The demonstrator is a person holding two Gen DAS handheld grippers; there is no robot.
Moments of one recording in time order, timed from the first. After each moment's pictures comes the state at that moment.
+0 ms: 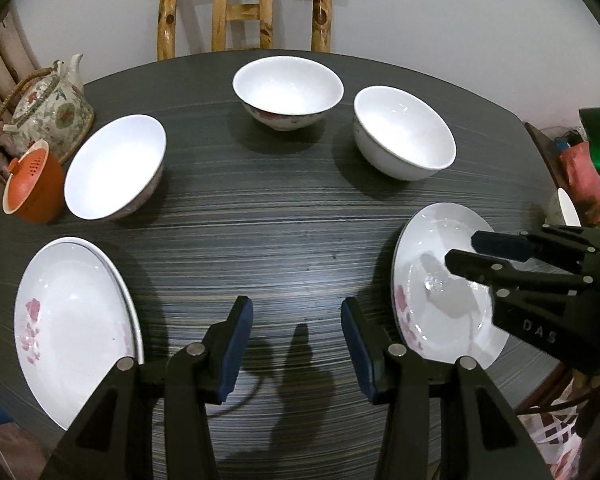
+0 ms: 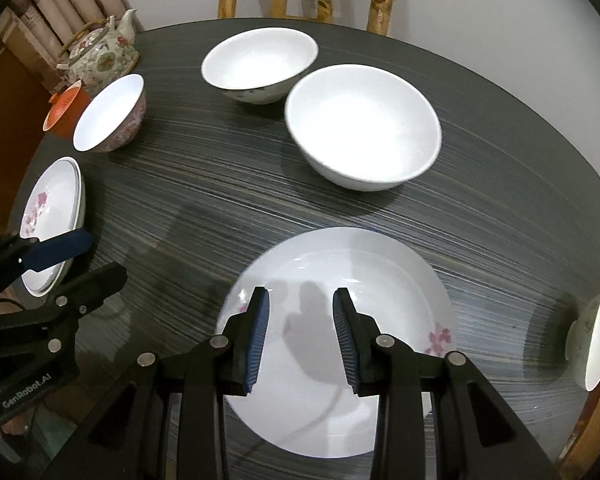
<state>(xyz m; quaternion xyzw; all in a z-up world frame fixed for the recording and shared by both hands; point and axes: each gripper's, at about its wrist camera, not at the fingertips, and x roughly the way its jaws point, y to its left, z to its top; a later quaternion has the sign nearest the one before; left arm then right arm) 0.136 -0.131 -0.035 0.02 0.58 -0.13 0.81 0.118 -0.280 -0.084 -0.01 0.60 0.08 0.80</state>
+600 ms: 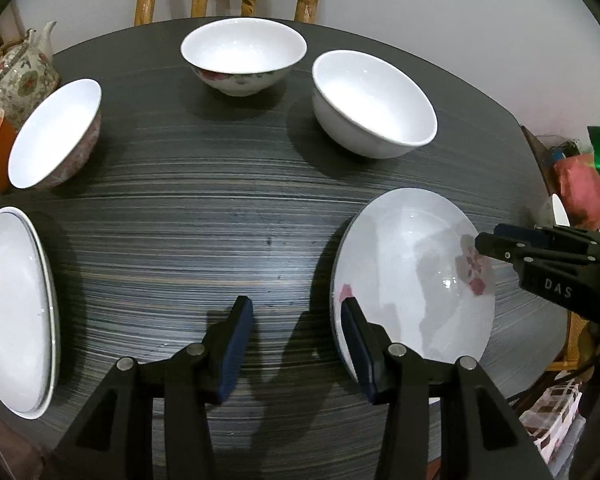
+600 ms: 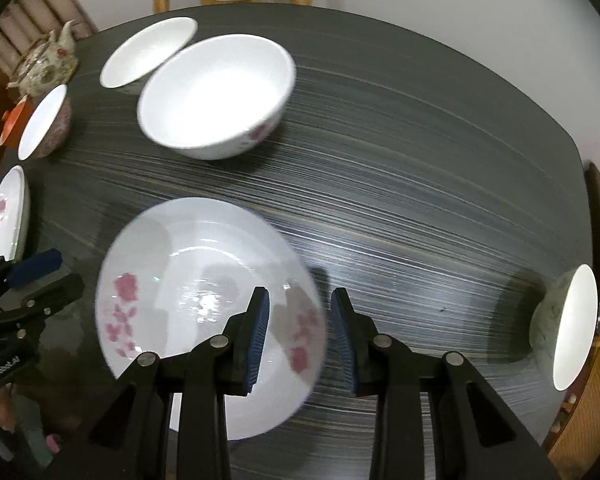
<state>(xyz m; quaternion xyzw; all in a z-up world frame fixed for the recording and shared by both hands) 0.137 -0.169 -0.065 -0.03 0.61 -0.14 0.78 0.124 -0.377 -0.107 -0.01 0.63 0.03 0.78</state>
